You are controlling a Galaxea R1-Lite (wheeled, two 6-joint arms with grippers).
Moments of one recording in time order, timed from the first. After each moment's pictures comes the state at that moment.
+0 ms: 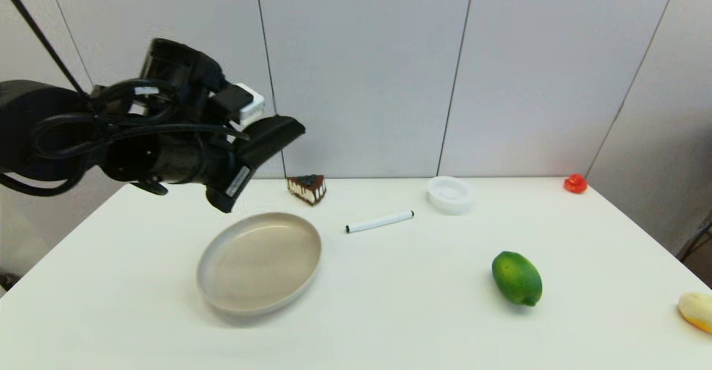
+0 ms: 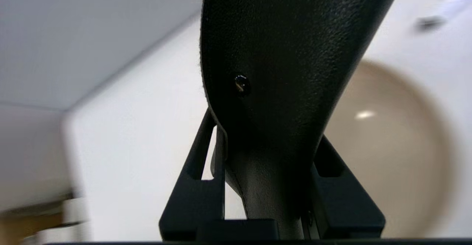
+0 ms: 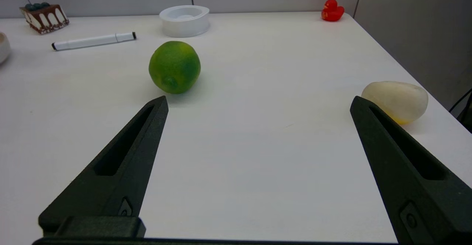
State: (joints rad) left arm -0.43 1.67 -1.32 0.27 0.30 0.38; right arm 0.00 0.00 0.00 0.00 0.00 0.02
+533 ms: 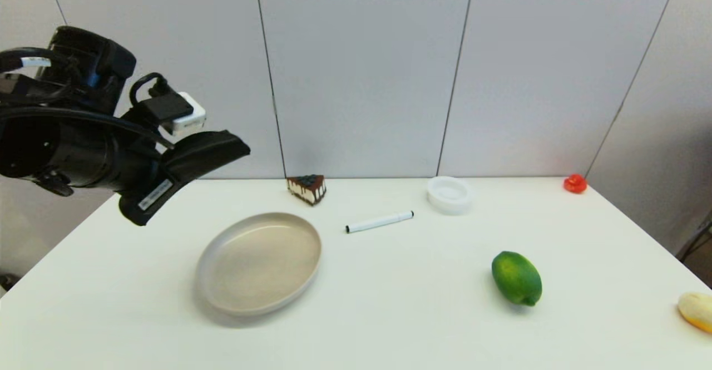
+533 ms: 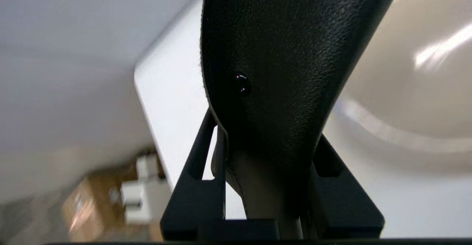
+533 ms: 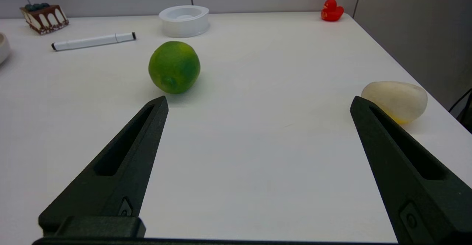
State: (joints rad) left arm -0.24 1.55 -1.29 0.48 0.29 0.61; right arm 0.00 0.00 0.00 0.00 0.00 0.02
